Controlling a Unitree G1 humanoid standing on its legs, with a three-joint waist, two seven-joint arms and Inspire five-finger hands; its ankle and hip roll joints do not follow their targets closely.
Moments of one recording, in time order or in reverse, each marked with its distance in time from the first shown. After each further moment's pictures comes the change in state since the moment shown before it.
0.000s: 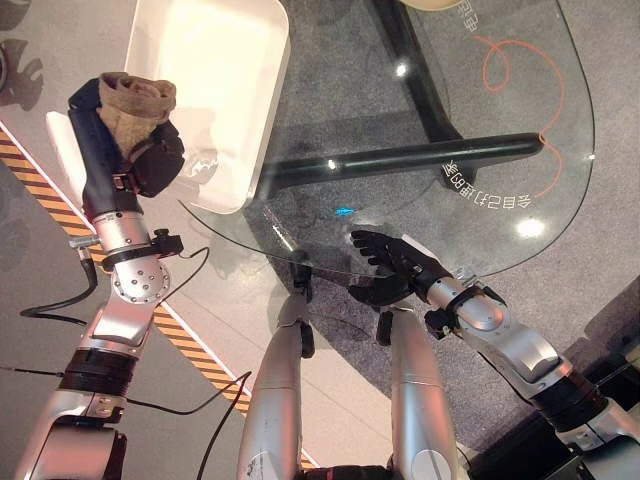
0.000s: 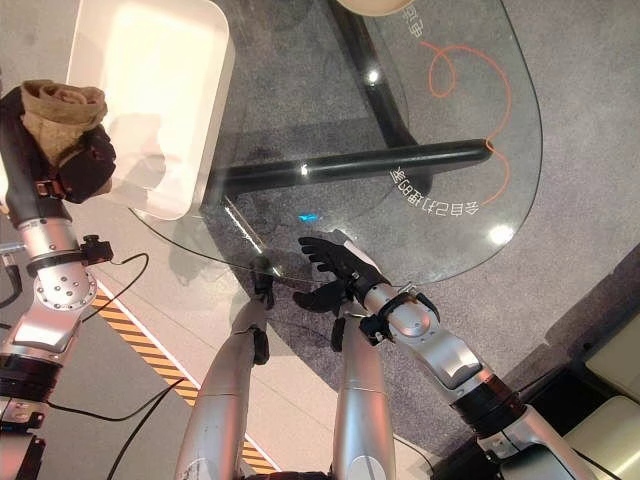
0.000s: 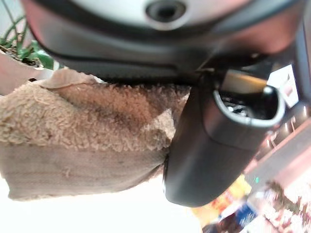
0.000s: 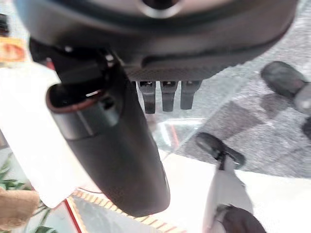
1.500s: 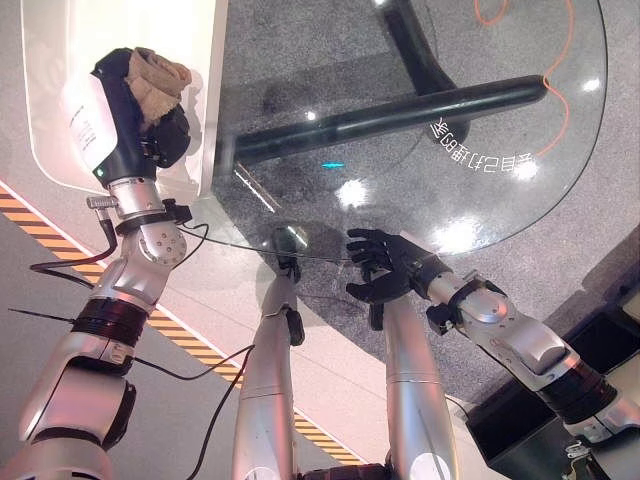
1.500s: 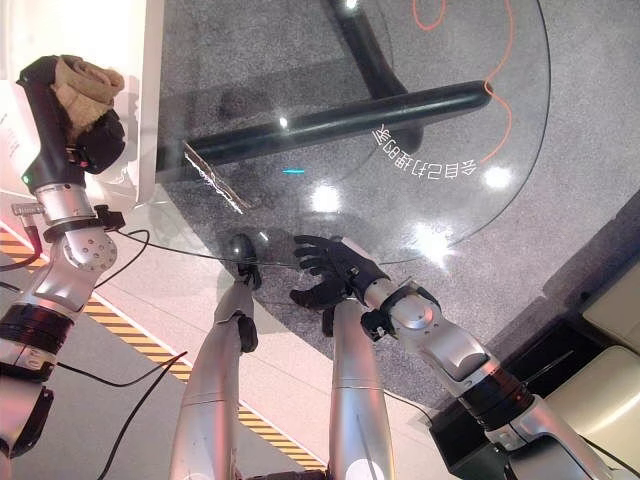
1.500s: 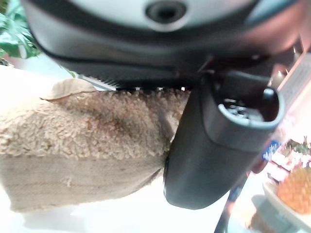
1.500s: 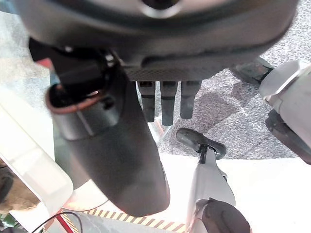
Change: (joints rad) left arm -0.274 0.012 -0.184 0.276 0.130 0.106 0.142; right arm -0.061 -0.029 0.019 -0.012 0.075 -0.010 0.005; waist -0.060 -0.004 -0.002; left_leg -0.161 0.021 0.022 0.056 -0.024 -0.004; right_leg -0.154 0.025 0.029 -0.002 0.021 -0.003
